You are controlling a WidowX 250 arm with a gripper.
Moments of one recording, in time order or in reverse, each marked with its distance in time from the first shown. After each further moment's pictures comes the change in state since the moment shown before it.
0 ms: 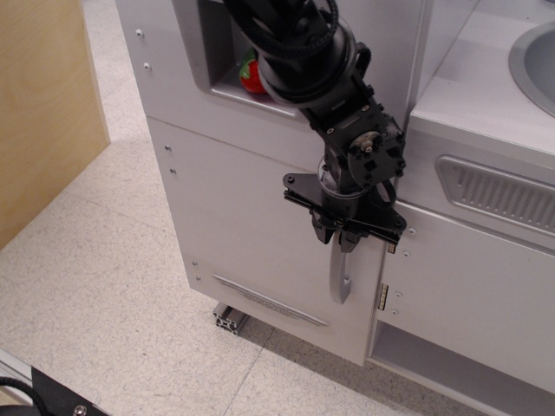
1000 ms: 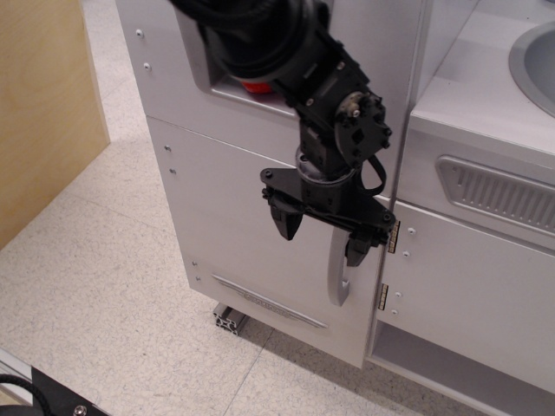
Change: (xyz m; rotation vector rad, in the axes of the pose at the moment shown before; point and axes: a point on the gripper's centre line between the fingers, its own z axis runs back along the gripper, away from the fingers) arm -0.019 0.002 0.035 -0.032 0.076 0.005
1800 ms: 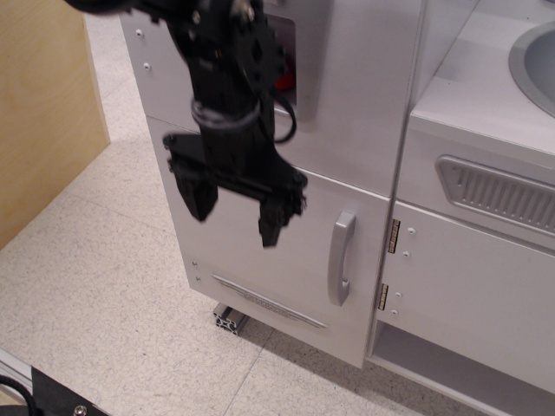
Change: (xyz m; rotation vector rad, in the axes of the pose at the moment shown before) arm -0.034 0.045 0.048 -0.037 0.136 -0.002
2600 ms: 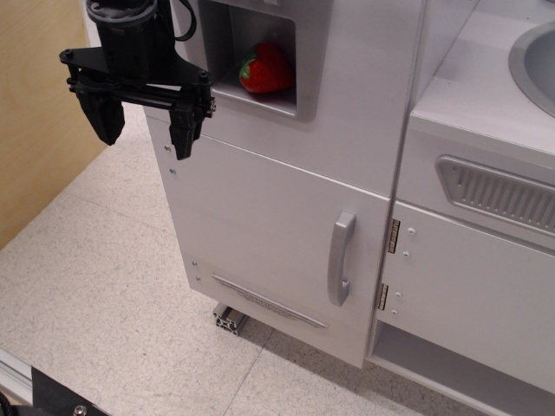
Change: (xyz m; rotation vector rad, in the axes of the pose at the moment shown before) arm 0.015 0.087 0.046 0.082 0.007 0.230
